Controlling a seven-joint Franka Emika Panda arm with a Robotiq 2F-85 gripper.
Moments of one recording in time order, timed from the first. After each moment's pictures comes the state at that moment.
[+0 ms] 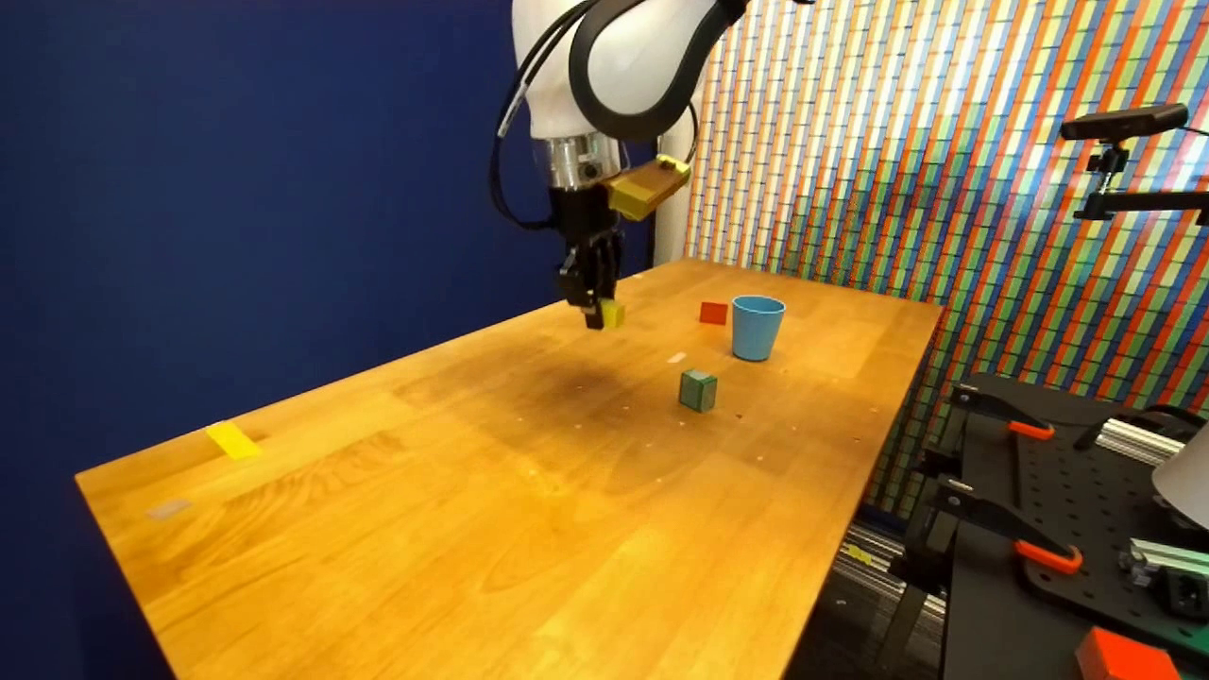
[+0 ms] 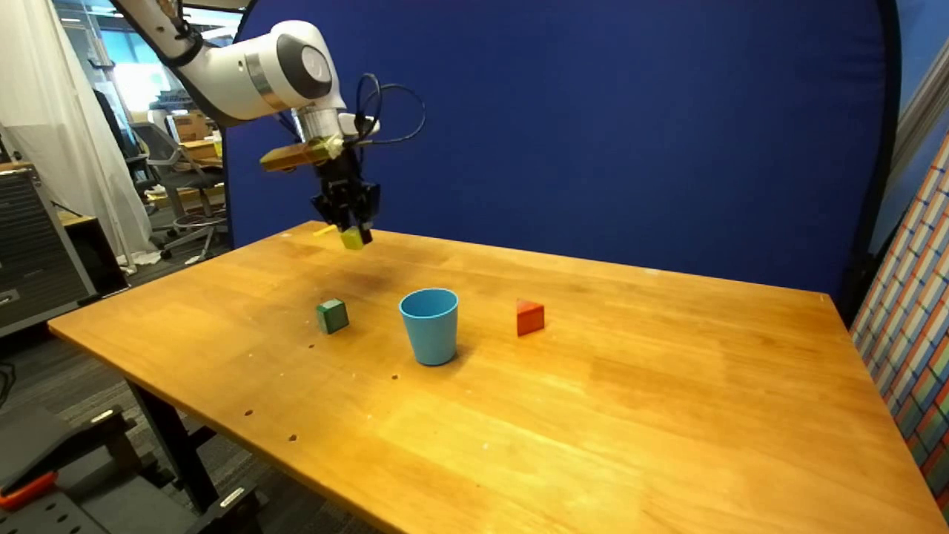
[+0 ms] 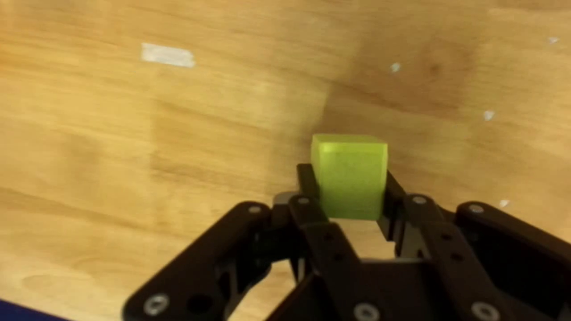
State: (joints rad) arm 0.30 0.53 -0.04 -1.83 -0.23 2.28 0.23
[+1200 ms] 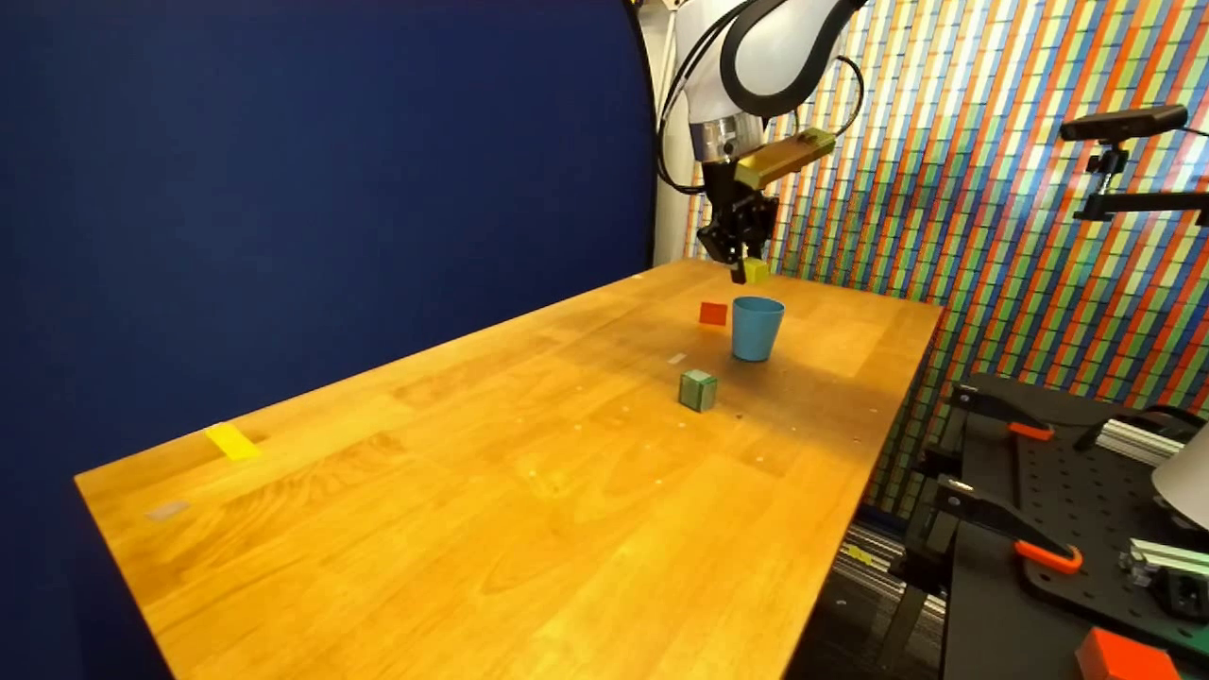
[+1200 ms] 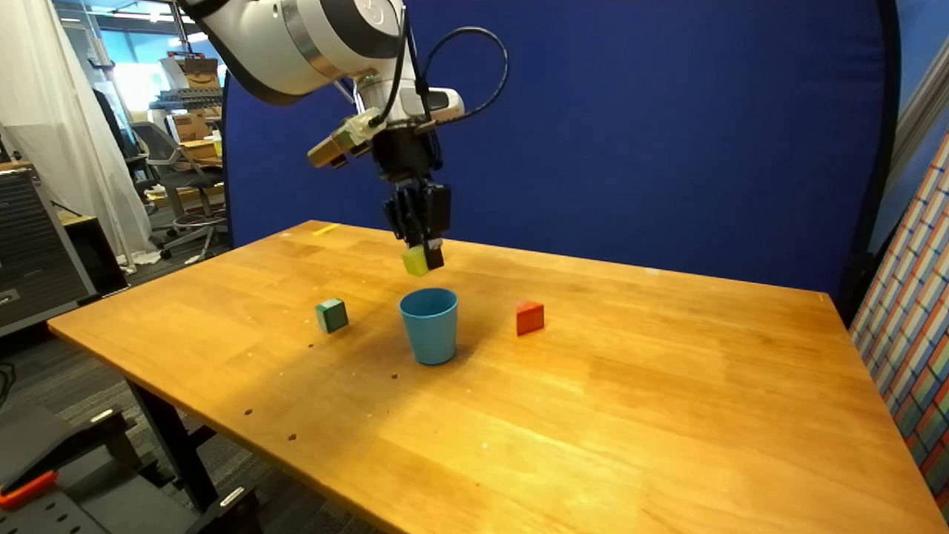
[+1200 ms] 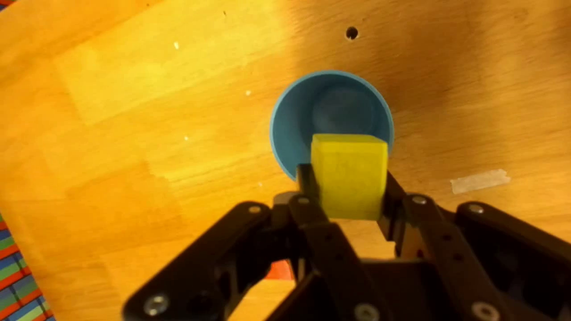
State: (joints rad) arm 0.07 0.29 -0.15 -2.16 -0.33 2.27 0.49
